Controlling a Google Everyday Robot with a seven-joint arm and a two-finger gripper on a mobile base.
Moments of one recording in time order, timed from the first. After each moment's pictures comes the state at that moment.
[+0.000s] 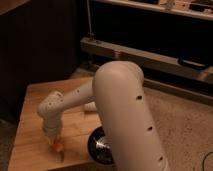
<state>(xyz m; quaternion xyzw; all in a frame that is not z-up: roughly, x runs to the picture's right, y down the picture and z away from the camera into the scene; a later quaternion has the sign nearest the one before) -0.291 0.263 0.765 -0.45 0.04 0.31 0.84</state>
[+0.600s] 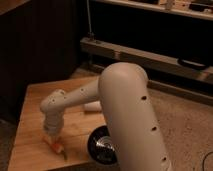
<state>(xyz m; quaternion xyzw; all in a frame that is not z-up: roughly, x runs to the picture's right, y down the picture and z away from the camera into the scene) -0.287 0.260 0.765 -0.48 0.02 0.30 0.83</state>
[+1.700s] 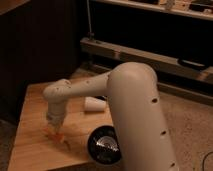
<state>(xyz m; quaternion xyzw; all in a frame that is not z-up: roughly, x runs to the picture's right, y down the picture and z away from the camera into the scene) -0.266 0.192 0.757 -0.47 0.00 0.30 0.83</state>
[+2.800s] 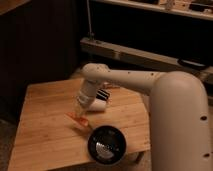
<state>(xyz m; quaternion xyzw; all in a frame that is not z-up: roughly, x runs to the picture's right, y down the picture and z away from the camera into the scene) -0.122 0.127 0.756 -0.51 -0.05 0.33 0.79</state>
